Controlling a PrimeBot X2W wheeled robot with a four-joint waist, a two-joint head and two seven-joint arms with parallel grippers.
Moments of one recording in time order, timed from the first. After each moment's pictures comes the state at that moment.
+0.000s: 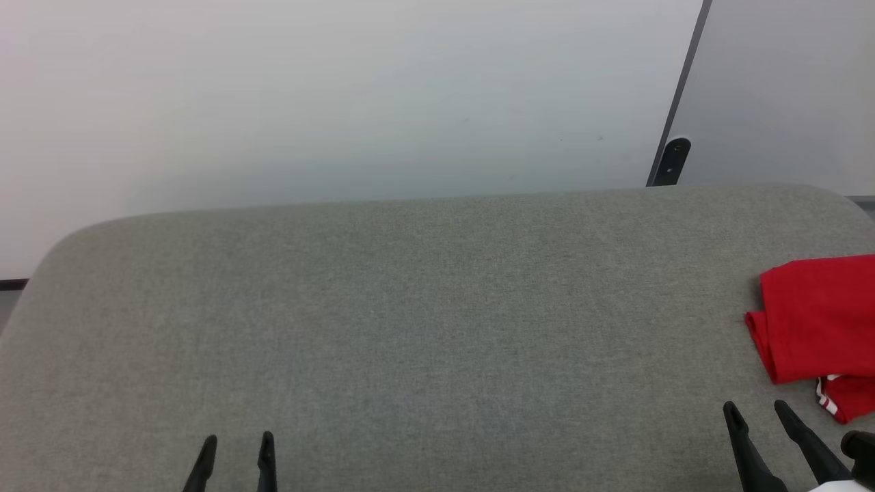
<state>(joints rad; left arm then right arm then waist) 0.26 0.18 -0.07 -0.04 -0.26 0.05 -0.24 0.19 -0.17 -0.04 -0.13 0.35 0.13 0.13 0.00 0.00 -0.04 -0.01</state>
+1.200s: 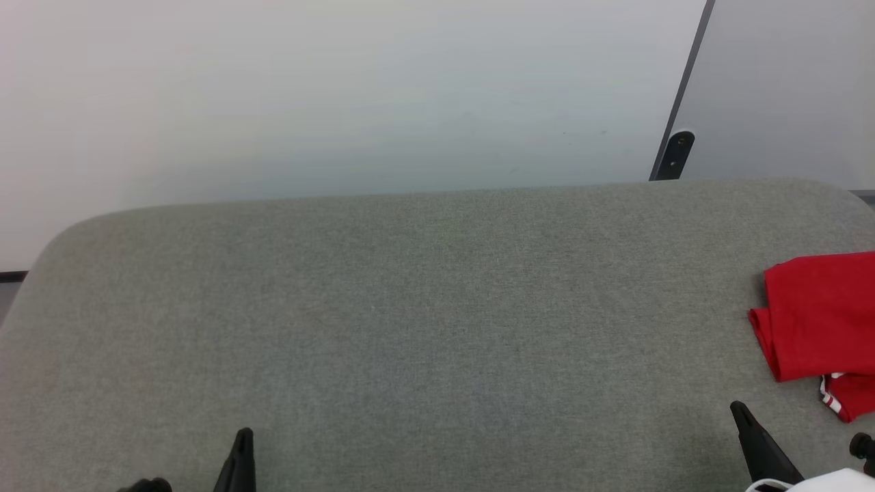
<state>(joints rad) 0.16 0.14 -0.04 0.09 -0.69 0.00 -0.14 0.12 -0.12 -0.06 0.02 0.74 0.13 0.13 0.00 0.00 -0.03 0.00</state>
